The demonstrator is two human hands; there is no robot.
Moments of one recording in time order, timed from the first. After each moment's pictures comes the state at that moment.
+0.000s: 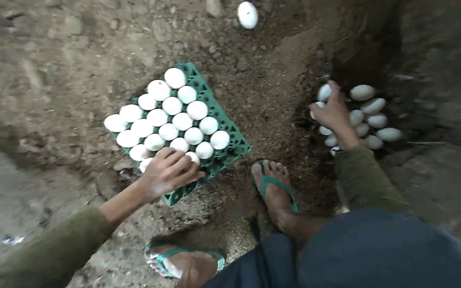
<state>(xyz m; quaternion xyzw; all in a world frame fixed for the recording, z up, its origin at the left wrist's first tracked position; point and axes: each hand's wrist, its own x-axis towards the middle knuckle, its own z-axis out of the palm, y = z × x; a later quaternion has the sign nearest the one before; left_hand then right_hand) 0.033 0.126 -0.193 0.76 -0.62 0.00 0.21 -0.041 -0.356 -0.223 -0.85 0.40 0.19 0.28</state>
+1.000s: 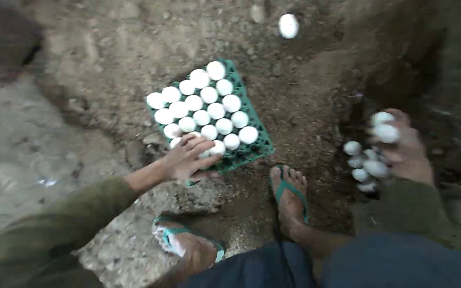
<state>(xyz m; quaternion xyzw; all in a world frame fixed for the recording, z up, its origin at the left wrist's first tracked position) 0.016 0.159 -0.193 0.80 -0.56 0.00 0.21 -0.089 -0.419 -0.202 -0.57 0.42 0.07 0.70</state>
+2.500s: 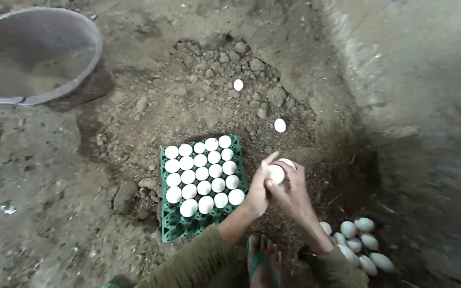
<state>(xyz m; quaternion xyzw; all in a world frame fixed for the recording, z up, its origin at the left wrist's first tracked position) 0.045 -0.095 -0.126 0.40 0.06 -0.21 0.89 0.026 -0.211 -0.114 -0.86 0.05 0.04 0.51</state>
